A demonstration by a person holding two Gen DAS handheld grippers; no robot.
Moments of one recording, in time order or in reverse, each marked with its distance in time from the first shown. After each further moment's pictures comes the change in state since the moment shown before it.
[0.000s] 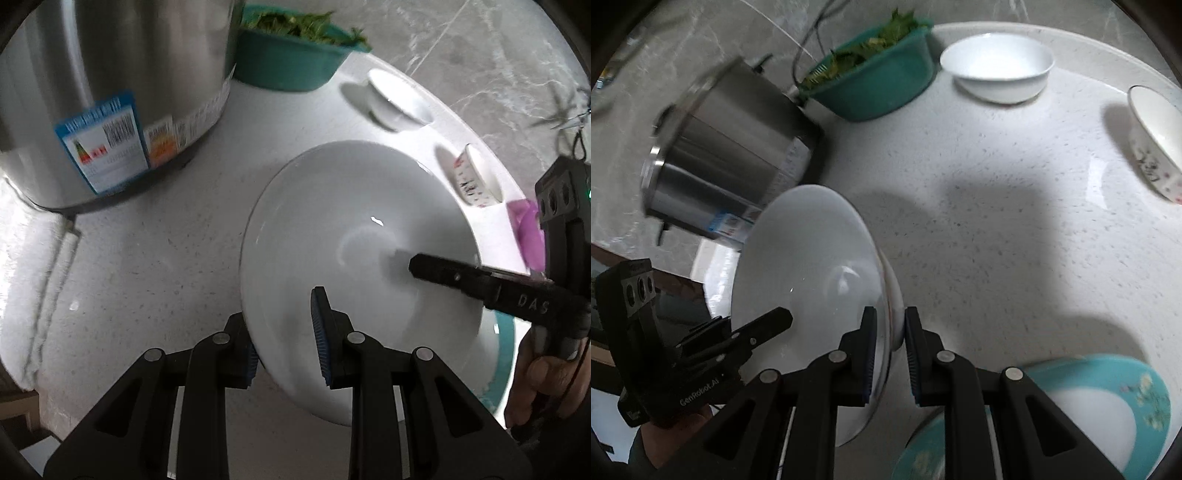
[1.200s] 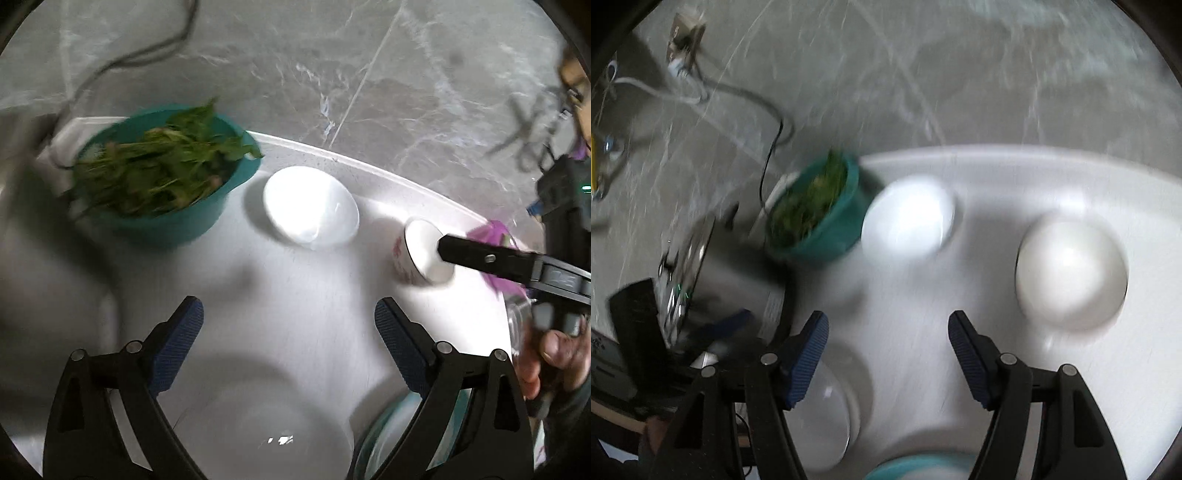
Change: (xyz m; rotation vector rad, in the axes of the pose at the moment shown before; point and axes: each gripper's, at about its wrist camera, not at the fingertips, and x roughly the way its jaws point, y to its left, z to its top) left arm 0.004 -0.126 0.170 0.216 -0.094 -0.095; right arm -0.113 -0.073 0.123 0.113 -0.275 -0.037
